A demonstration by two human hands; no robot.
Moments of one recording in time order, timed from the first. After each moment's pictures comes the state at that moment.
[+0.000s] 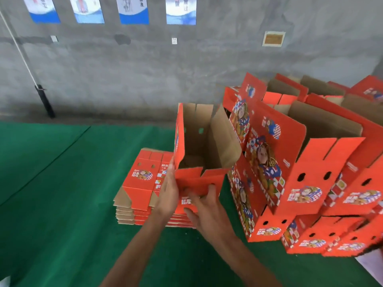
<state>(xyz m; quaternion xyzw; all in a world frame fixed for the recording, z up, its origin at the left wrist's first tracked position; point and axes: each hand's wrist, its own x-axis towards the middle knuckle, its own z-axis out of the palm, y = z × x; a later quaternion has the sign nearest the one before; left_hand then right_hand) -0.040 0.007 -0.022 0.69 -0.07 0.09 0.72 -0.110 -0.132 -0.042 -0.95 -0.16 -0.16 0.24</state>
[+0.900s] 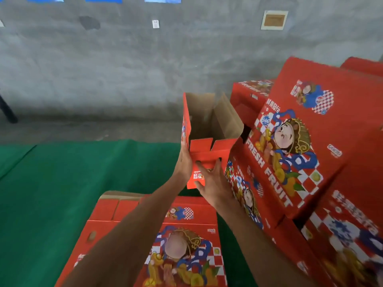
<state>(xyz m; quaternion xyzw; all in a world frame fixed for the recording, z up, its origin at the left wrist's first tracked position) 0.424 -0.064 -0.062 0.71 -0.05 -0.03 0.70 0.366 -0.177 -0.100 -0.98 -0.03 -0.13 0.16</state>
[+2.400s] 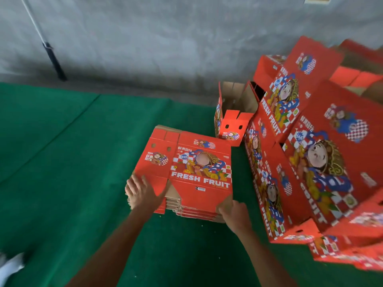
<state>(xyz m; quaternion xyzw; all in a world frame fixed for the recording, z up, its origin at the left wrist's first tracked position) 0.037 0.152 -0.171 0.97 0.19 -0.07 0.10 0.009 -0.154 -0.202 -0.93 0.15 0.12 0.33</state>
